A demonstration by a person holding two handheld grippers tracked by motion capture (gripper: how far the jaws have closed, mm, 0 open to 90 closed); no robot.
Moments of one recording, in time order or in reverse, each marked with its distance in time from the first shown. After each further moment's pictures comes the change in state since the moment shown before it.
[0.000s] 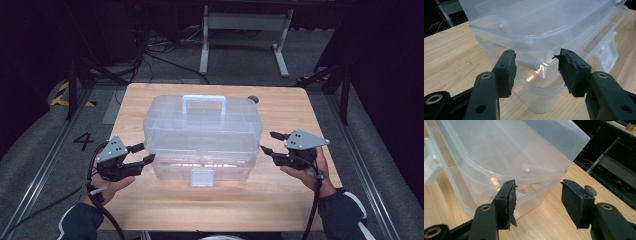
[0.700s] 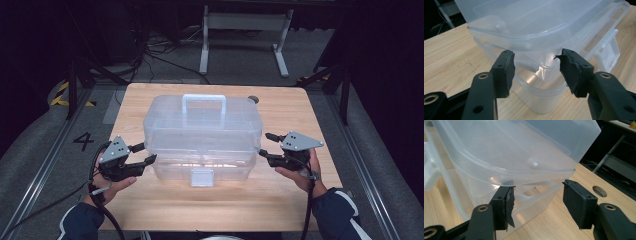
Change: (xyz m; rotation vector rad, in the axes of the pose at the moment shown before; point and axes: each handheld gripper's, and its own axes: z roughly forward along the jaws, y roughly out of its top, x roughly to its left) left arm -0.004 0.001 0.004 0.004 0.012 0.027; right arm 0.003 -0.012 0.016 -0.049 0.019 0.050
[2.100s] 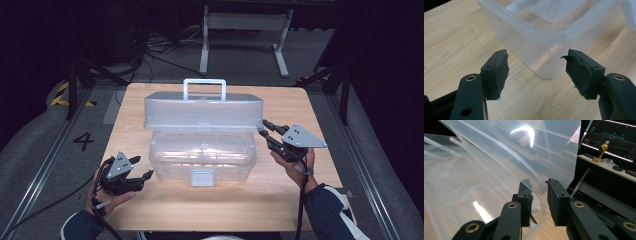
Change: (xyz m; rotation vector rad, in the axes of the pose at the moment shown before) left arm -0.013 -0.049 0.010 0.150 0.092 0.021; right arm 0.001 0.026 0.003 -0.217 -0.163 -0.025
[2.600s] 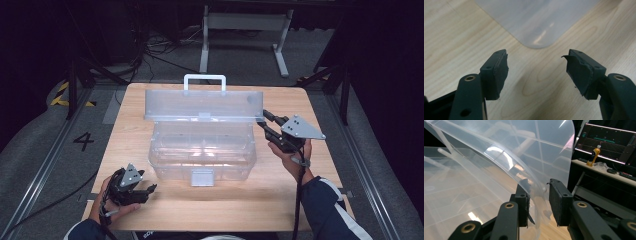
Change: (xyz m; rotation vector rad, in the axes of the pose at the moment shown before) left arm -0.015 -0.028 0.020 0.155 -0.032 0.001; right arm -0.011 0.007 0.017 -0.058 -0.043 0.051
